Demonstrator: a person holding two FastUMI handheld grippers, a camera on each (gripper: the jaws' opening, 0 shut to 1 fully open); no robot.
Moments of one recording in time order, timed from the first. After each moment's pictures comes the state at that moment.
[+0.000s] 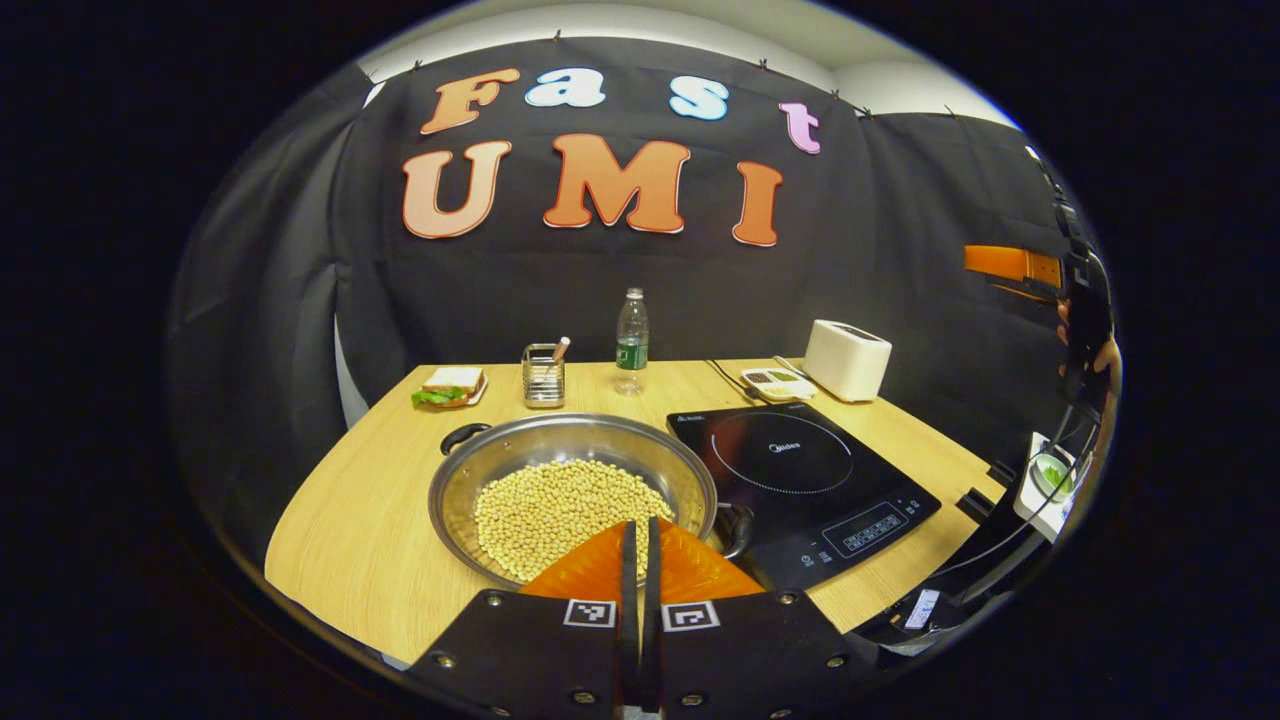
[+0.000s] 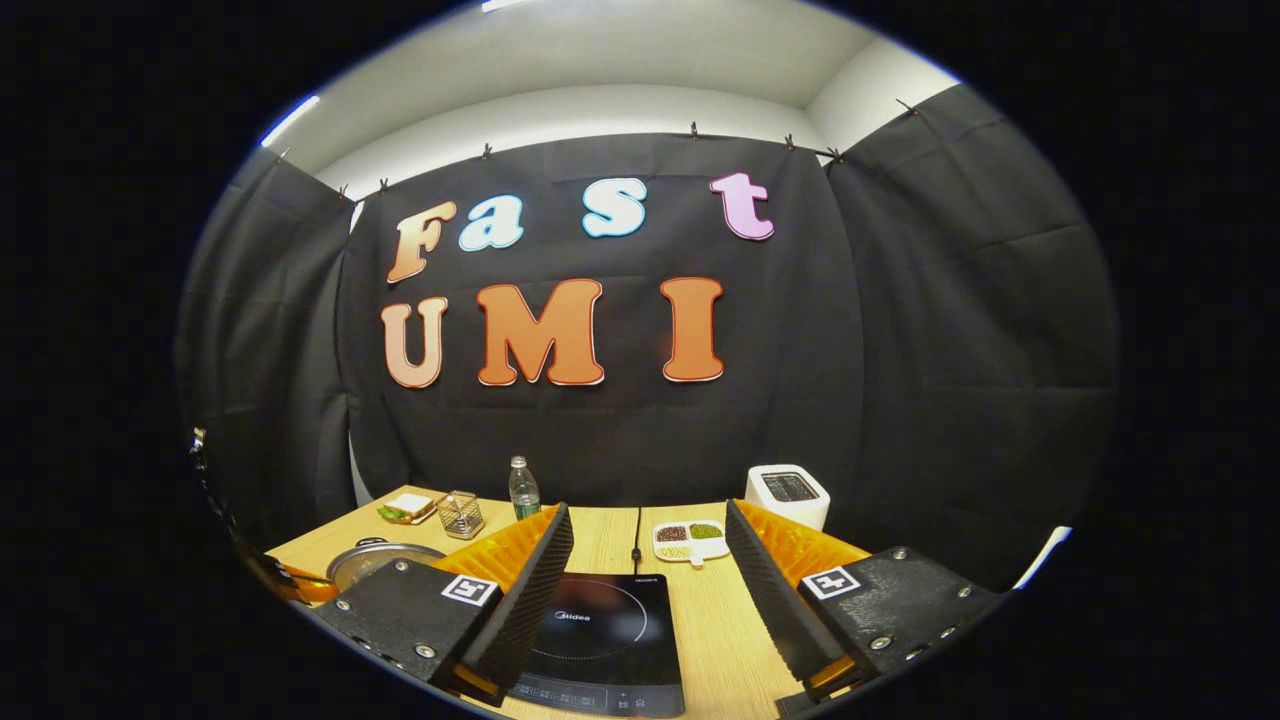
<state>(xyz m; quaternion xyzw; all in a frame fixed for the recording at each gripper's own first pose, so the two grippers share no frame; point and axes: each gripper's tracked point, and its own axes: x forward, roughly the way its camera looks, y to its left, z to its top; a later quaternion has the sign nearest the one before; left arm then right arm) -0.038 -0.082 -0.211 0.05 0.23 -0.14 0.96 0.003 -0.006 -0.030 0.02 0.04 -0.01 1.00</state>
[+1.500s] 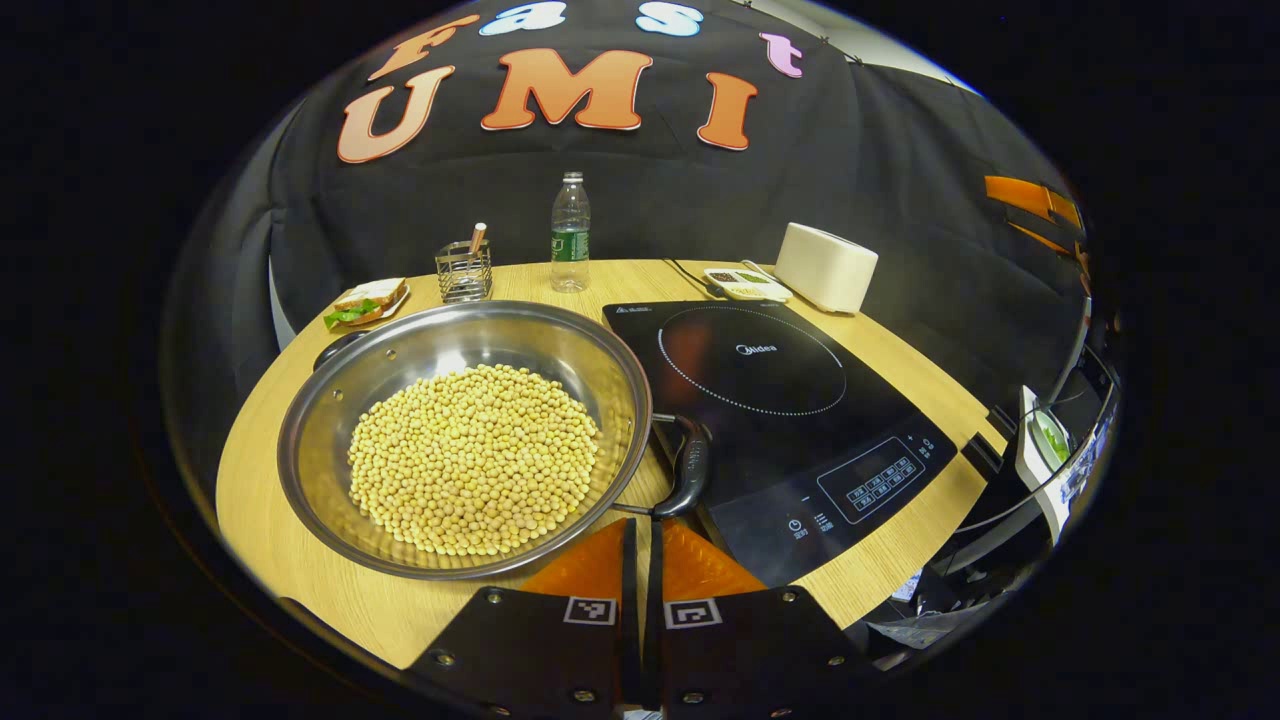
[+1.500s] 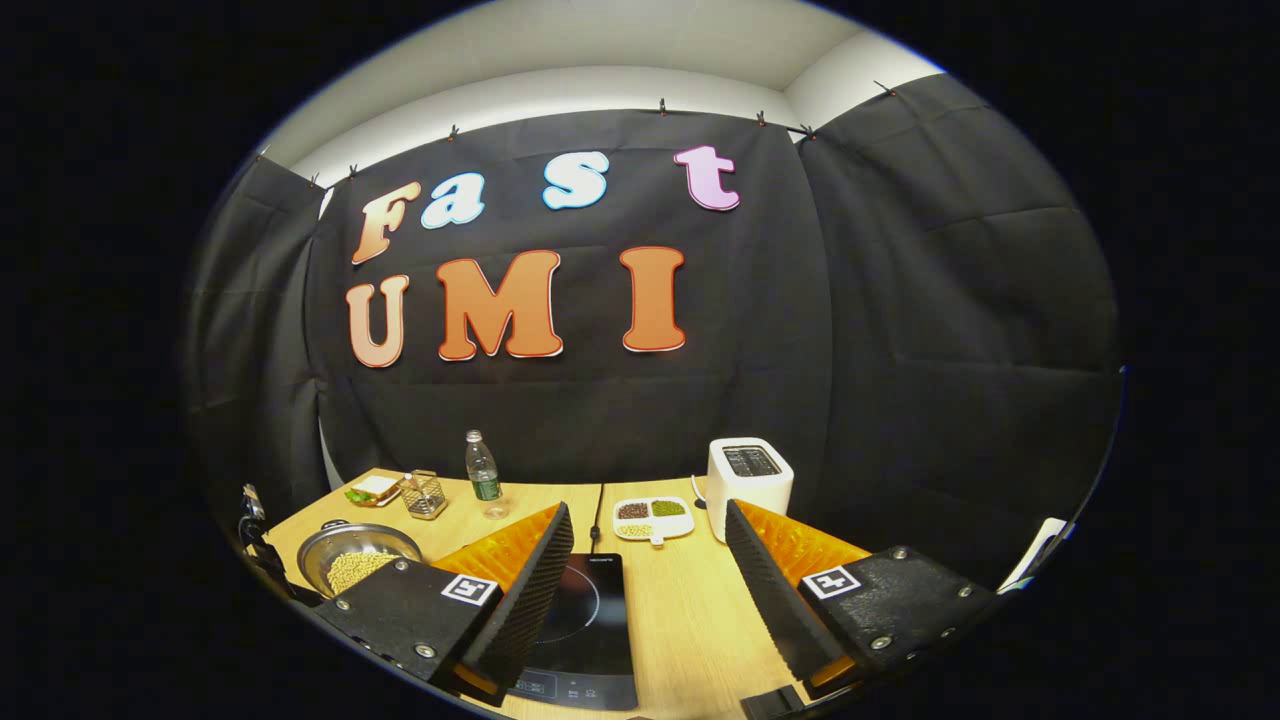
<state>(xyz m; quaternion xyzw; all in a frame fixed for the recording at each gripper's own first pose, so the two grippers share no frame) -0.027 -0.141 -0.323 0.06 0.35 -0.18 0.92 0.010 -0.061 -0.065 0.03 0.08 -0.04 1.00</state>
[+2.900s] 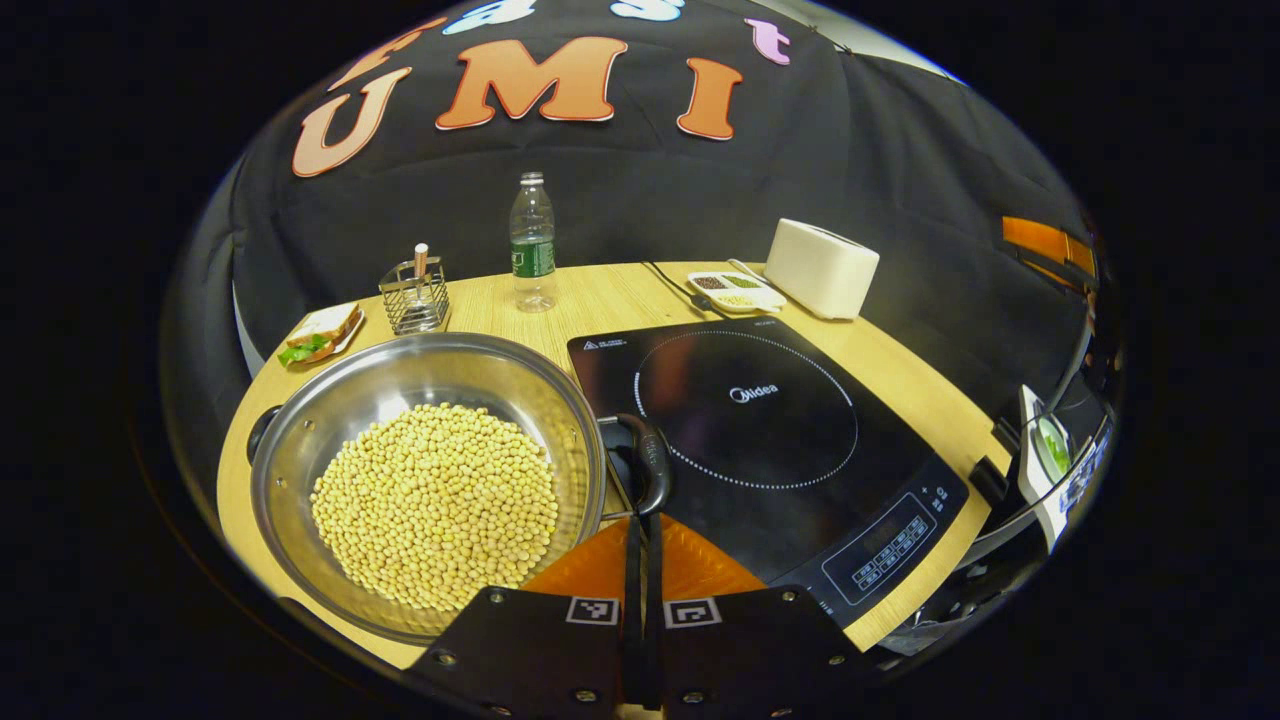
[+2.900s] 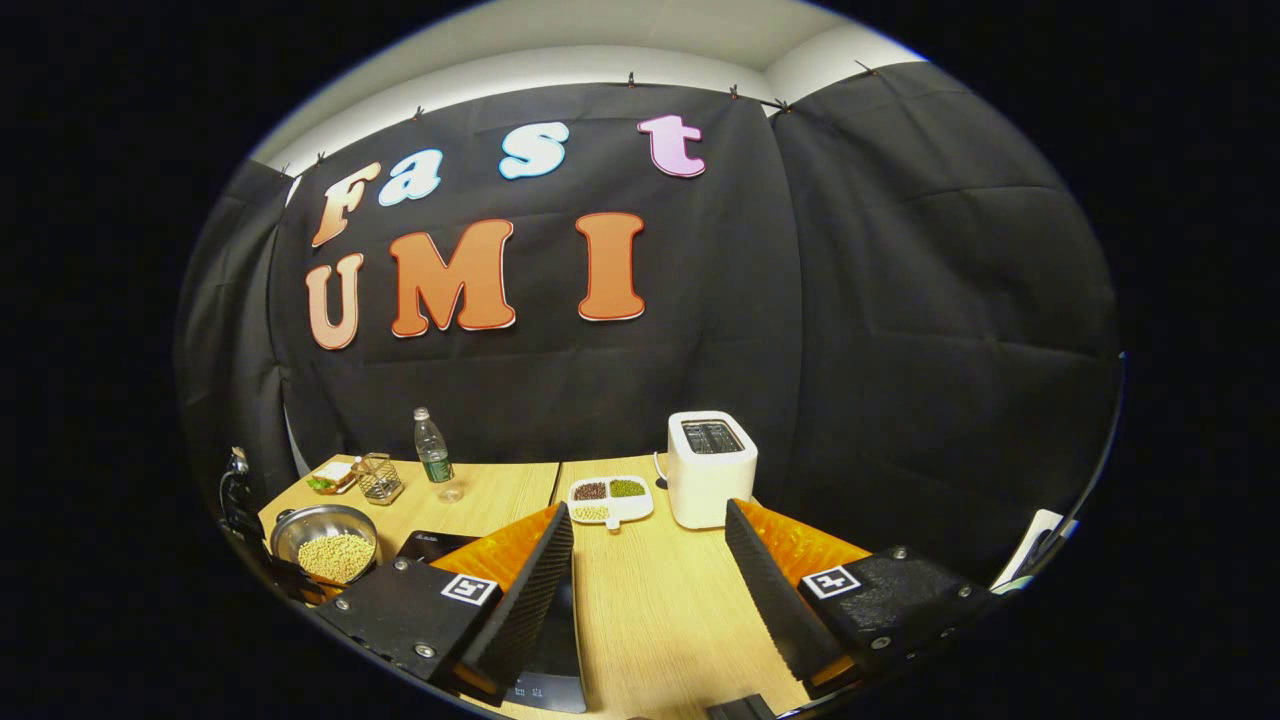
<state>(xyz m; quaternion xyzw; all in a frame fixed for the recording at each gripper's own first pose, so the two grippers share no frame) 0.048 -0.184 -0.318 0.06 0.35 -0.21 0.91 0.041 -0.102 -0.103 0.03 0.12 -0.08 0.99</state>
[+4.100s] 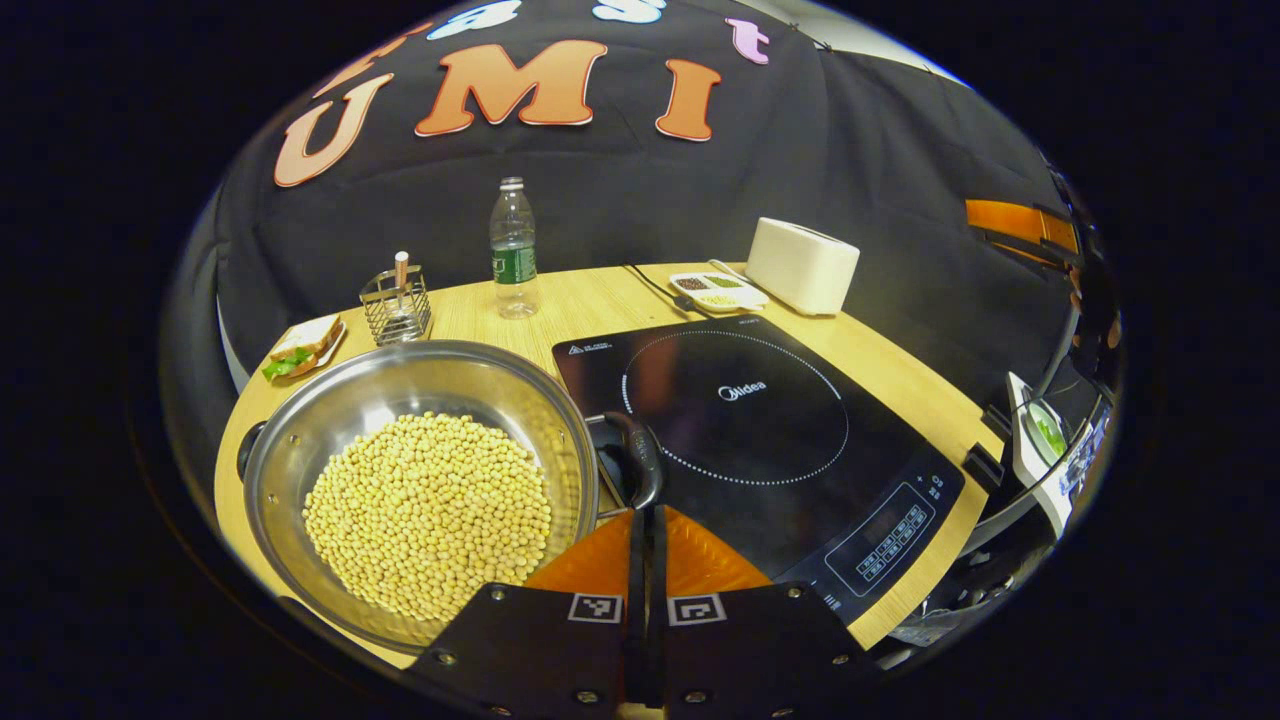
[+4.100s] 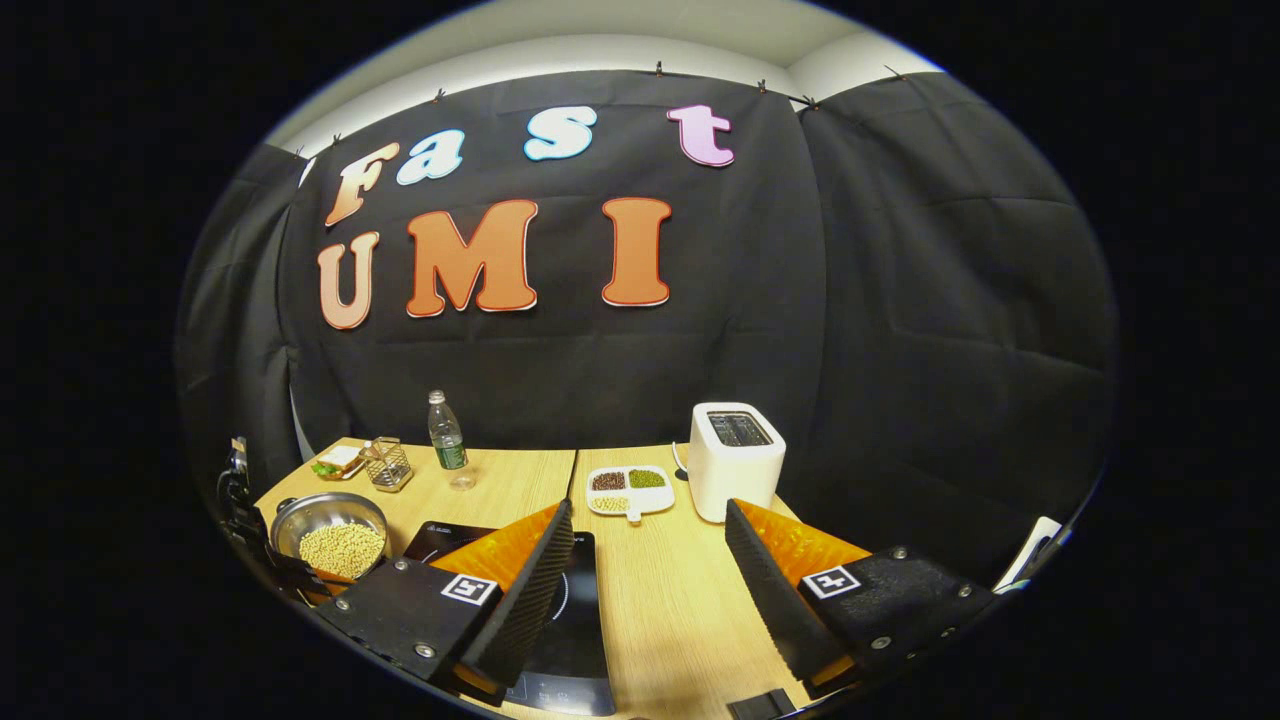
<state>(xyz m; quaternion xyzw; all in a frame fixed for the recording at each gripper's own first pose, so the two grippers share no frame) 0.043 -0.187 -0.323 0.07 0.34 -0.23 0.91 0.048 -0.065 -0.109 0.01 0.14 -0.06 0.99</state>
